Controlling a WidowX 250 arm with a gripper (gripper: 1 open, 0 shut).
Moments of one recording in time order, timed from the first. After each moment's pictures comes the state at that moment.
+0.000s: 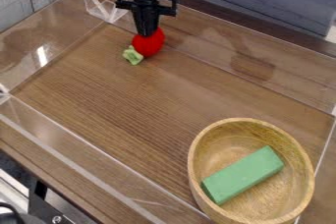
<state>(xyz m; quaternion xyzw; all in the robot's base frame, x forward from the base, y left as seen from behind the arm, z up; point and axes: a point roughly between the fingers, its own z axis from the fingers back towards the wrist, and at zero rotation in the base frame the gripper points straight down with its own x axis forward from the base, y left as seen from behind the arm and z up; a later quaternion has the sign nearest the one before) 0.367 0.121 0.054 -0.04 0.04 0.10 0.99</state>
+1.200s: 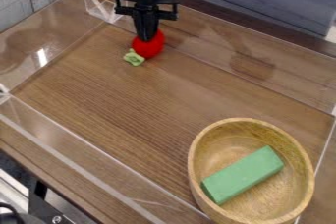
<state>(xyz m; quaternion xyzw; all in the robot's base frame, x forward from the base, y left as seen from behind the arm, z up) 0.365 0.128 0.045 -0.03 0.05 0.14 0.99</state>
